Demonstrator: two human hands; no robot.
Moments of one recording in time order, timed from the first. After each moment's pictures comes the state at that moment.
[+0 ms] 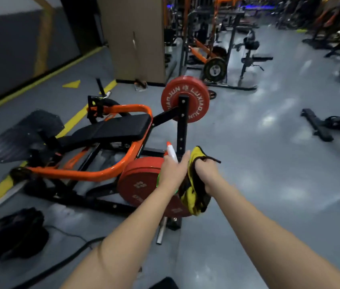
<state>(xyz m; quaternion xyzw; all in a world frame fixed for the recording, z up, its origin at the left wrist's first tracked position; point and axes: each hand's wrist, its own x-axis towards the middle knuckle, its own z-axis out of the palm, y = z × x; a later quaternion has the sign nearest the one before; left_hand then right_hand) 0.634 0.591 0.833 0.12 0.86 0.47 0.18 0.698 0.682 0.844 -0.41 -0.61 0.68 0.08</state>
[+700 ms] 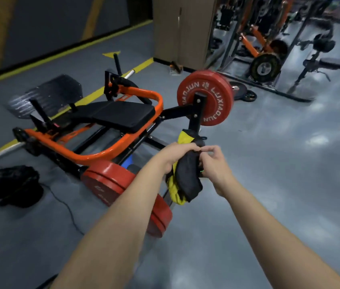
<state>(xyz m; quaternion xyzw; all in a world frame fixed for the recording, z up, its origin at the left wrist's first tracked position) 0.538 0.813 0.851 -0.02 0.71 0.60 0.36 0.613 0.936 0.845 -0.25 -0.73 0.64 -0.01</state>
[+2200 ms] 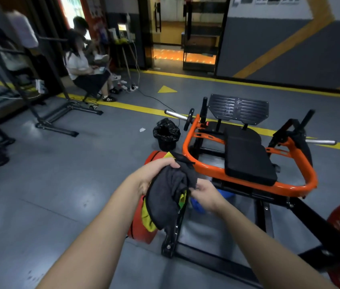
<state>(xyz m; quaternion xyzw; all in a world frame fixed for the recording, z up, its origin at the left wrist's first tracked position) 0.522 0.865 0.878 -0.43 0.47 0.77 -0.08 0.352 0.966 0.781 0.48 -0.62 0.45 -0.43</state>
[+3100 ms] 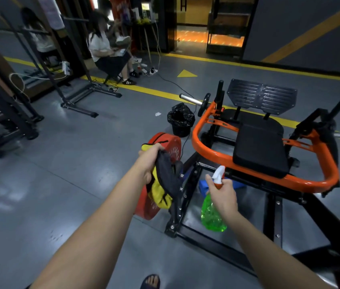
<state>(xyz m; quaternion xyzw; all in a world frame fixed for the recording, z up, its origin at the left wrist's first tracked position) 0.498 0.889 0.830 -0.62 0.36 0.64 -0.27 0.315 1.022 0.738 0.25 -0.83 0.37 -0.33</state>
